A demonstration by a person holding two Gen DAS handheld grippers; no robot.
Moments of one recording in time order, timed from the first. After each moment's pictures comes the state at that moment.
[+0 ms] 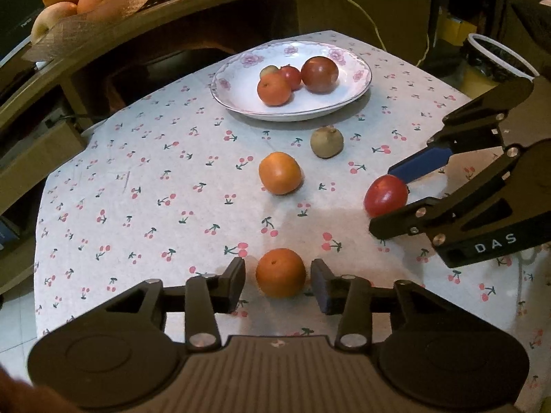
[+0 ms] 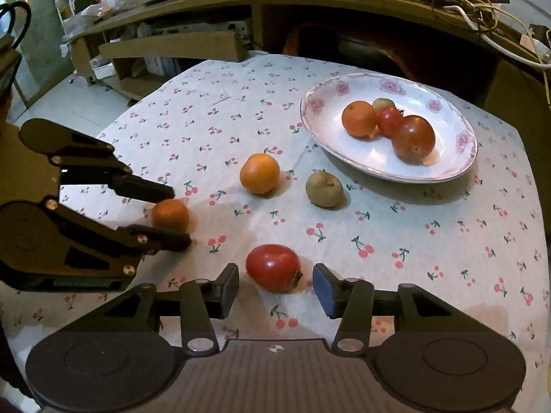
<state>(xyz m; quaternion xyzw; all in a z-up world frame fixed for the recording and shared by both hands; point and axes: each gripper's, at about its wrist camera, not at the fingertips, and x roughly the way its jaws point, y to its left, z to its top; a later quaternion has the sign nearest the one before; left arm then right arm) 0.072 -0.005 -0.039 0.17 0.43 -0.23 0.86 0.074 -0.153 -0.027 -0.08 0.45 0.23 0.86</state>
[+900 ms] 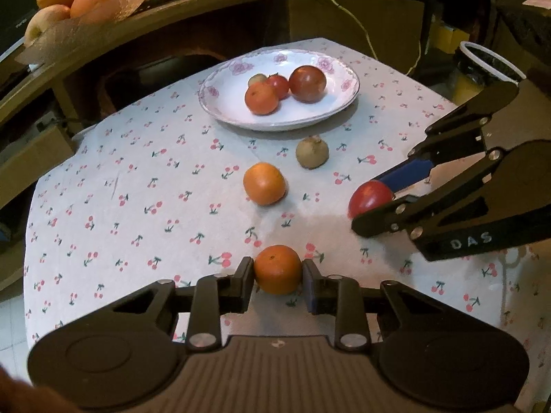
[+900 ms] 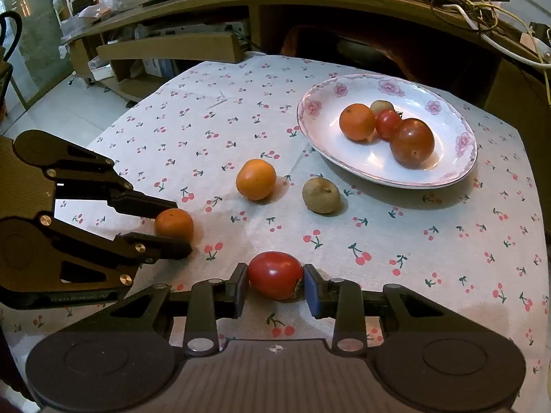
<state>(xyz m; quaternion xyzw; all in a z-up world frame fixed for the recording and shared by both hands) 0.072 -0.014 -0.034 0.15 0.43 -0.24 0.86 0.076 -0.154 -0.024 -0.08 0.46 0.23 0.85</state>
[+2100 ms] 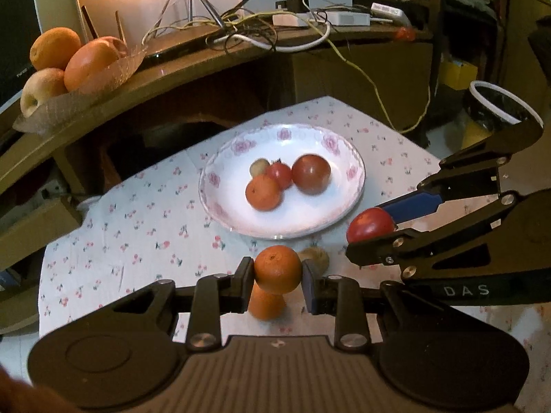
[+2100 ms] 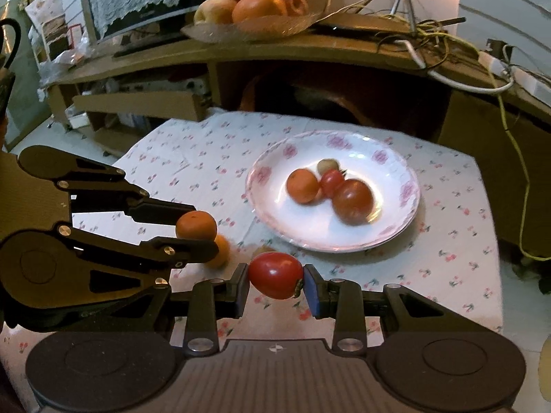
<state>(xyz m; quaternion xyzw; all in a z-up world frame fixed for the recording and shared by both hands) 0.112 -0.053 0.007 0.15 0.37 -0.23 0.89 0.099 -0.183 0.017 -0.05 0.41 0.18 0.89</state>
